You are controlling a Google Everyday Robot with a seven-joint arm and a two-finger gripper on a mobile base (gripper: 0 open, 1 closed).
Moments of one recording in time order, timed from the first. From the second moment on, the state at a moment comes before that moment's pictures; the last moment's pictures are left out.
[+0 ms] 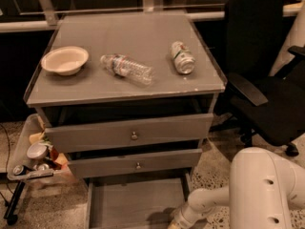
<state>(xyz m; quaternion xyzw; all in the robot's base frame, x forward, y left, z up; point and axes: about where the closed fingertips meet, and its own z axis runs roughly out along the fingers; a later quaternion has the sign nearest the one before) 0.405 -0.110 0.171 -0.47 0.85 0.22 0.08</state>
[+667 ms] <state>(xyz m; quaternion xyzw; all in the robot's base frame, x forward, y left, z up) 0.378 -0.114 0.174 -0.46 0.85 0.23 0.07</state>
